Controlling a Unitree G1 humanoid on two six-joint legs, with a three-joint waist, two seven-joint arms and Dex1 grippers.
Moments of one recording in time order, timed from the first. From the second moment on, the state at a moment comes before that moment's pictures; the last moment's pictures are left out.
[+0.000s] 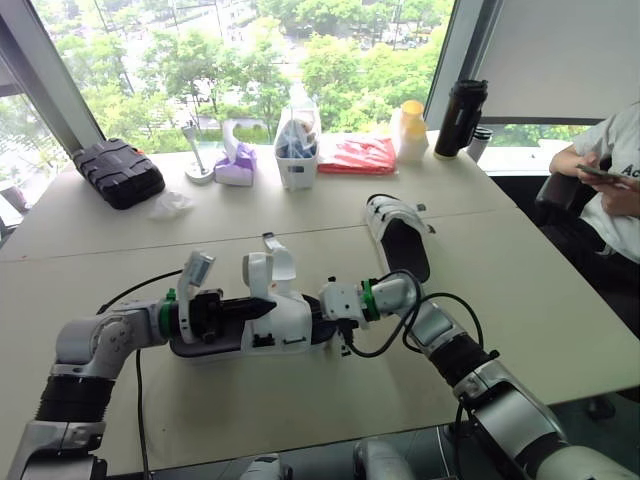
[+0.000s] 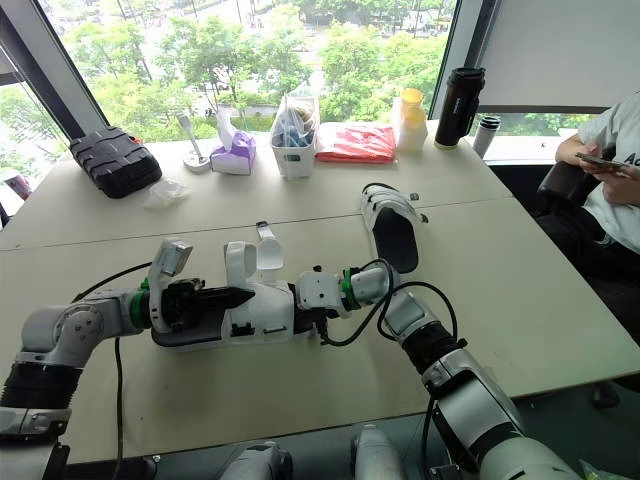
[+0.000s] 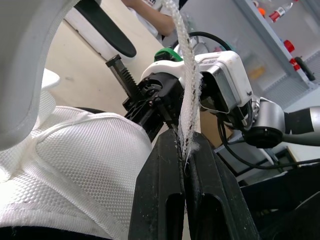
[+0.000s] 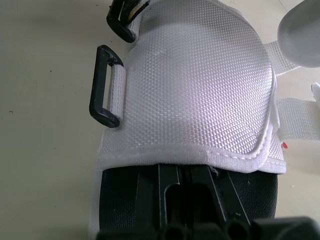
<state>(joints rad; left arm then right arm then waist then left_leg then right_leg) -0.37 0.67 0.08 0.03 -0.84 0.96 -1.18 -0.70 -0.31 0.45 0.51 -0.06 -0.29 1.19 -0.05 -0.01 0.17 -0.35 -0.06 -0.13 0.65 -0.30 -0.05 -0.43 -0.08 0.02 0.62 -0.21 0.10</state>
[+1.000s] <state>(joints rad) -0.21 0.72 -0.01 -0.05 -0.62 0.56 -1.33 -0.69 -0.30 0.45 0.51 -0.06 -0.29 1.18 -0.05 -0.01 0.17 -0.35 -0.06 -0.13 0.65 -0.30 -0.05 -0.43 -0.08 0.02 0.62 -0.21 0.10</state>
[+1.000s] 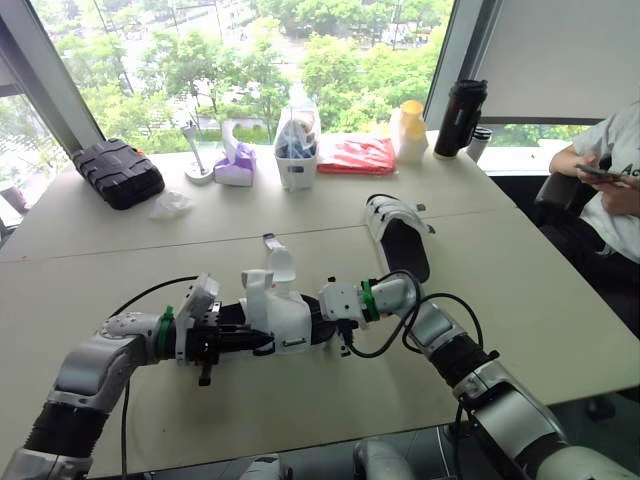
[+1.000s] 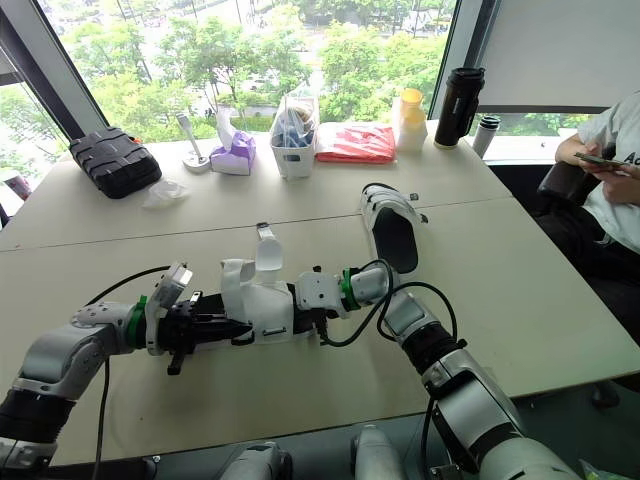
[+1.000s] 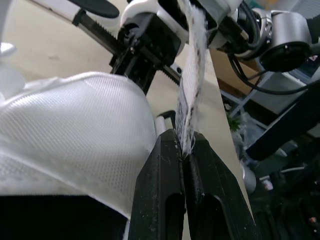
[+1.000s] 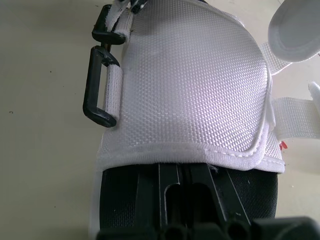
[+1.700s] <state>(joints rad) -0.20 0.72 0.12 -0.08 -0.78 0.71 -1.23 -0.69 -0.30 0.45 0.51 -0.06 -0.29 1.18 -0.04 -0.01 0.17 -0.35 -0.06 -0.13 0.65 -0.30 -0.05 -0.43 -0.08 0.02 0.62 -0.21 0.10</state>
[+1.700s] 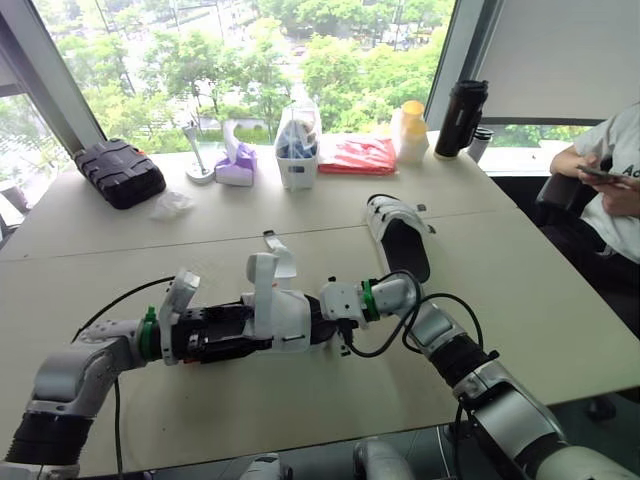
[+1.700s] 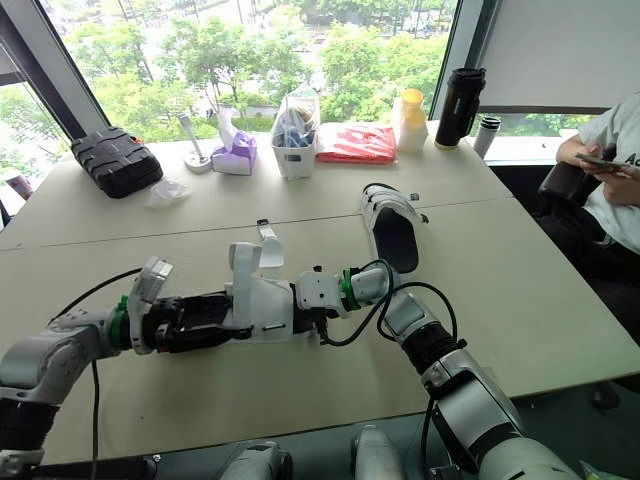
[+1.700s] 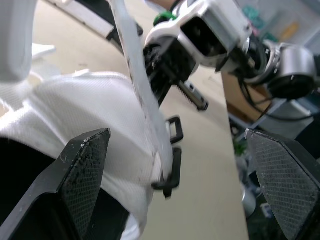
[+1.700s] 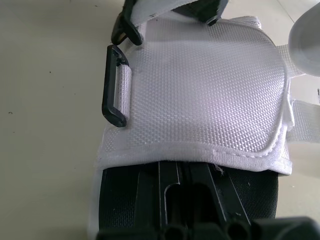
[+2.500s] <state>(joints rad) -0.31 0.67 0.08 -0.06 -0.81 0.84 -1.17 -0.69 -0.30 0.45 0.52 -0.06 -0.31 1.17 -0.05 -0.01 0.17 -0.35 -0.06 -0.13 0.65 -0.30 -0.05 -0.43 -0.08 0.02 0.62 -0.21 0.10</state>
